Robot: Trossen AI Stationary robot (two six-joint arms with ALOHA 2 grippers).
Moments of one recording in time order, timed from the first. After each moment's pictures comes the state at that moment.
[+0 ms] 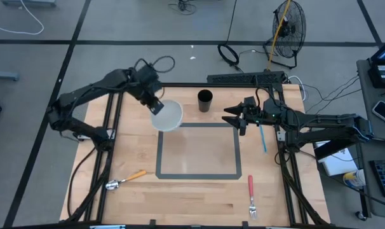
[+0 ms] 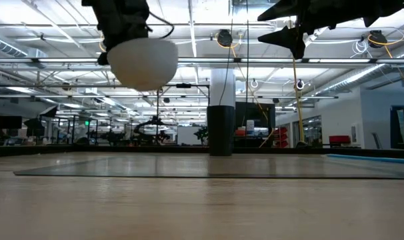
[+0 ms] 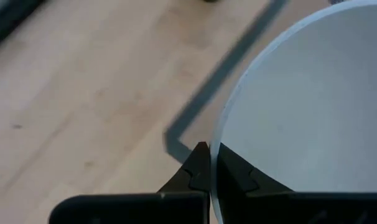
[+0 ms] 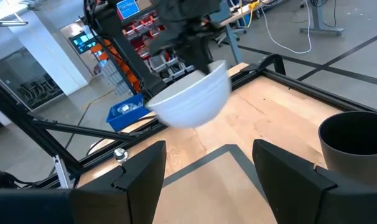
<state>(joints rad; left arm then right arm) 0.55 1.38 1.32 -1.08 0.22 -0.23 -0.18 0.90 0.62 0.16 0.00 0.46</state>
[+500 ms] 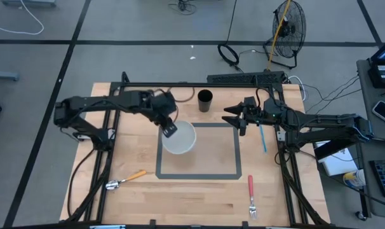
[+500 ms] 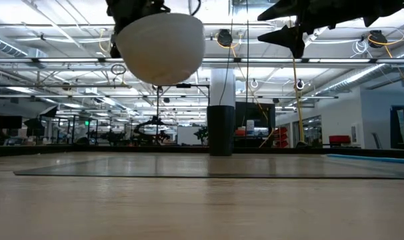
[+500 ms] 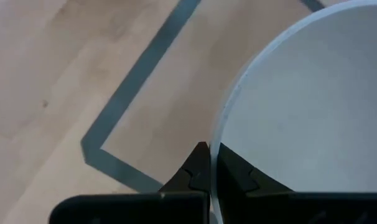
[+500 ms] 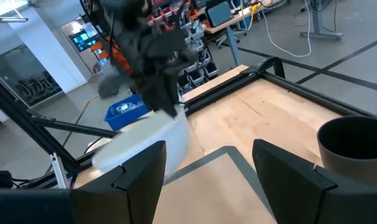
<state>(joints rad) 0.19 1.48 1.32 -0.93 0.10 -0.47 -0.18 0.90 0.62 0.17 0.00 0.43</state>
